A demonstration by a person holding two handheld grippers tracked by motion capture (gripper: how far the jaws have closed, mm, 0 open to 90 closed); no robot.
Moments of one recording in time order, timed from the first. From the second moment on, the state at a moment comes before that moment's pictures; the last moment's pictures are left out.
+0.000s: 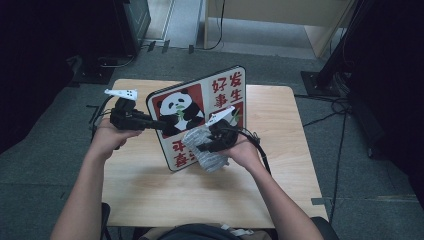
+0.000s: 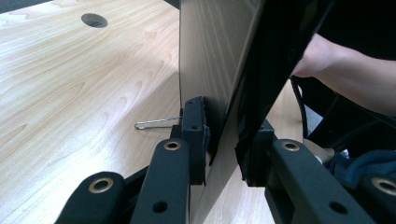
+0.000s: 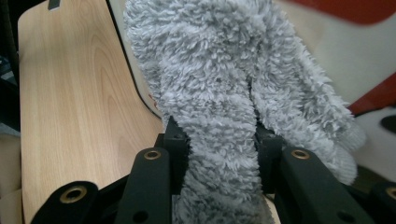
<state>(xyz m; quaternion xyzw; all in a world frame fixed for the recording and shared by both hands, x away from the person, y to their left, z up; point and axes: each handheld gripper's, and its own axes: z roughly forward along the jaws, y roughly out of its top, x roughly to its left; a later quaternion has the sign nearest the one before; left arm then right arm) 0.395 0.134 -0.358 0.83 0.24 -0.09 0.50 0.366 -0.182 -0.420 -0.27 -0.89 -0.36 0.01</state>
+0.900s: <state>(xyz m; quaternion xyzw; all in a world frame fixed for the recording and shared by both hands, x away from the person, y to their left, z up) 0.395 0.134 -0.359 0.83 0.24 -0.10 0.50 0.357 -0.184 -0.466 -0.28 -0.90 -0.35 0.03</state>
